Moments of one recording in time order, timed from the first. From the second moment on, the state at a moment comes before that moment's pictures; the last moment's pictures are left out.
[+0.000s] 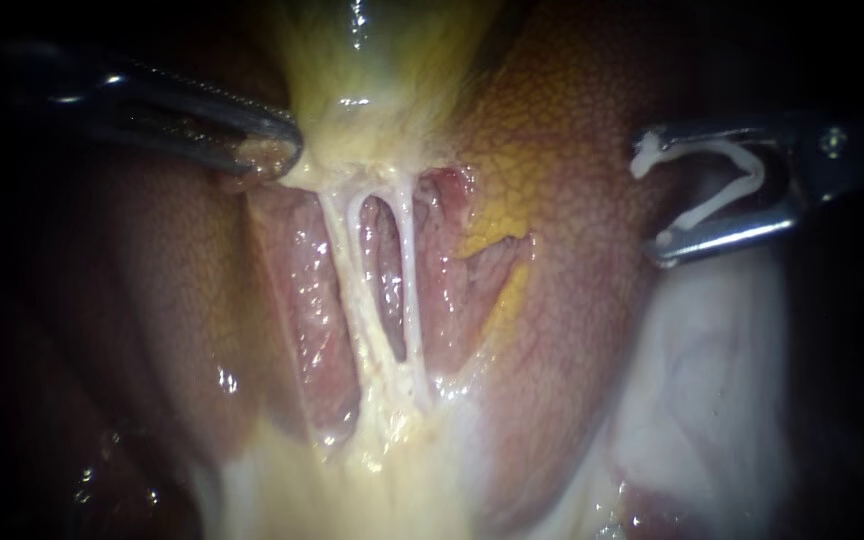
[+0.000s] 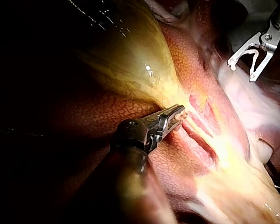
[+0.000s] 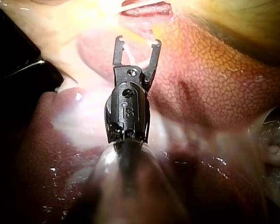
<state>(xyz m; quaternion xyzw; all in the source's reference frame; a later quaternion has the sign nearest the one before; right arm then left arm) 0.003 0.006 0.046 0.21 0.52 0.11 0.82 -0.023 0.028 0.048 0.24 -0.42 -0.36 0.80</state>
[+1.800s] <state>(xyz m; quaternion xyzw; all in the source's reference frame) 0.018 -0.002 0.056 0.32 0.54 0.10 0.77 -0.023 0.028 0.048 0.24 -0.42 -0.36 0.80</state>
